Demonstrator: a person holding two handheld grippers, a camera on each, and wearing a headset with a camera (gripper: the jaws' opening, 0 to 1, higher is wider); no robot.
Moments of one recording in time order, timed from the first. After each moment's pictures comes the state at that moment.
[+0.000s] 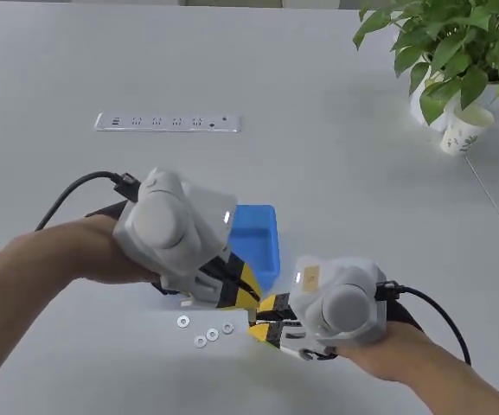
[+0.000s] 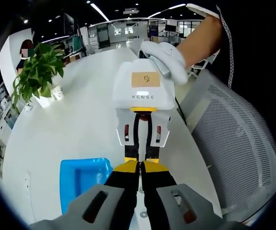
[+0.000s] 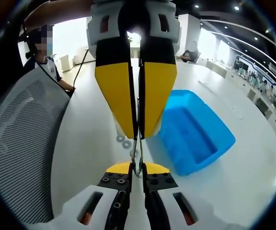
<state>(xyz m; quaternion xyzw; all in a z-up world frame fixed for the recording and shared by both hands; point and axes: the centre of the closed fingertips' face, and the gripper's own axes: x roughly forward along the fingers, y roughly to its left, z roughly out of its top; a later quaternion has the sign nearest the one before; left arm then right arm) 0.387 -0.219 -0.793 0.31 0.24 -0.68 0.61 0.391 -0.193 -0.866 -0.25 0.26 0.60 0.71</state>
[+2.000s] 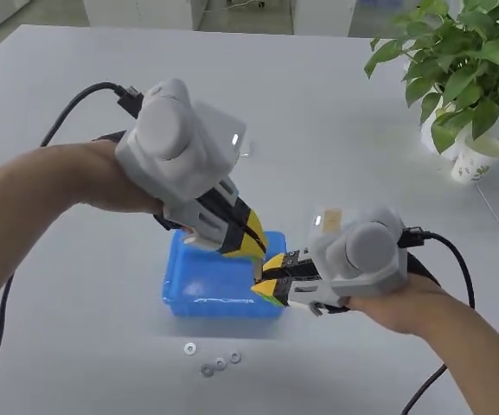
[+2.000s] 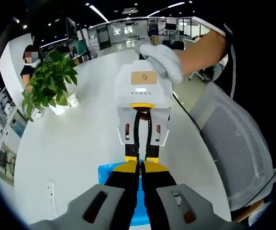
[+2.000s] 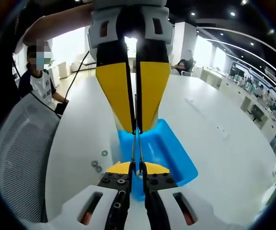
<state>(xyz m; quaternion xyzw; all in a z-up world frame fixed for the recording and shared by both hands) 0.452 -0.209 -0.730 0.33 0.23 -0.67 0.62 0.462 -0.181 -0.803 -0.23 0.23 0.59 0.73</state>
